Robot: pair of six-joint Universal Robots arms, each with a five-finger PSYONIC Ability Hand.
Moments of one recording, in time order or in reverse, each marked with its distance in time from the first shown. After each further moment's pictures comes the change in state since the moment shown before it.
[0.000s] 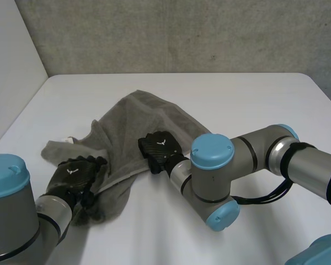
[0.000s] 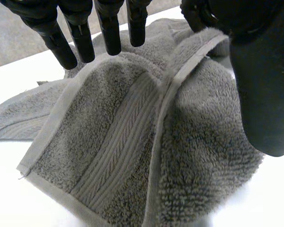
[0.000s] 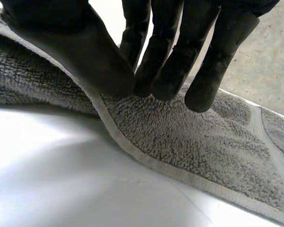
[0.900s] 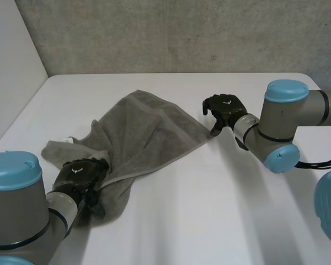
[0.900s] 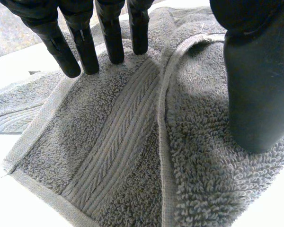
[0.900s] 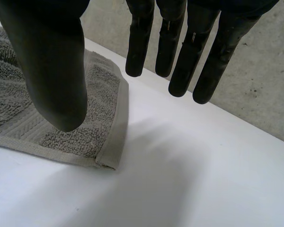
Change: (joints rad) left arm 0.002 -0.095 0.046 0.029 -0.002 0.007; right arm -0.370 0.038 -0.264 0.258 -0.103 -0.103; left_hand 0.102 0.103 0.119 0.098 0.123; right_hand -0.682 -0.698 -0.684 -0.692 -0.699
